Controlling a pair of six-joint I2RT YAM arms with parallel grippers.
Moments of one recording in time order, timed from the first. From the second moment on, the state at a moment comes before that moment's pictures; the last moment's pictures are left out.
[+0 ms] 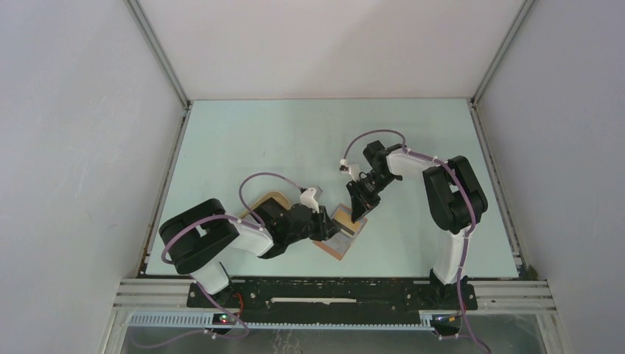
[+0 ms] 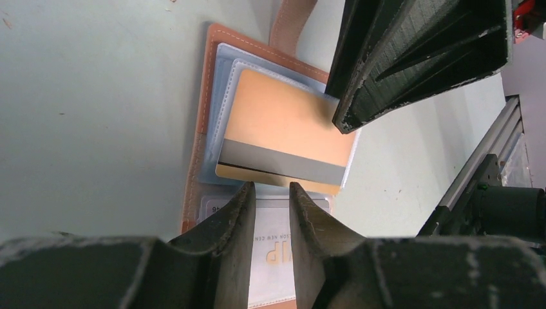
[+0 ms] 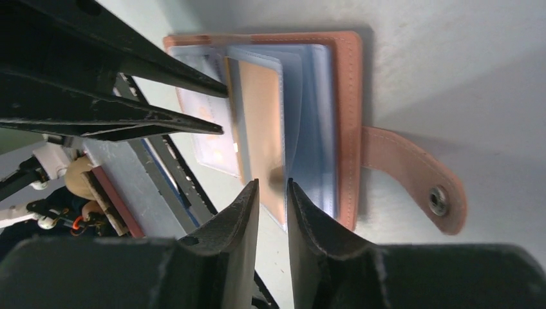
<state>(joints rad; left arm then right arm) -0.96 1.62 0.42 0.71 -0.02 -0.79 0.43 1.94 1.24 -0.85 -0.75 -0.28</state>
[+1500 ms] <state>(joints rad) -0.79 1.79 0.33 1.22 0.11 -1.12 0.47 1.81 1.12 -0.64 -0.80 -0.13</state>
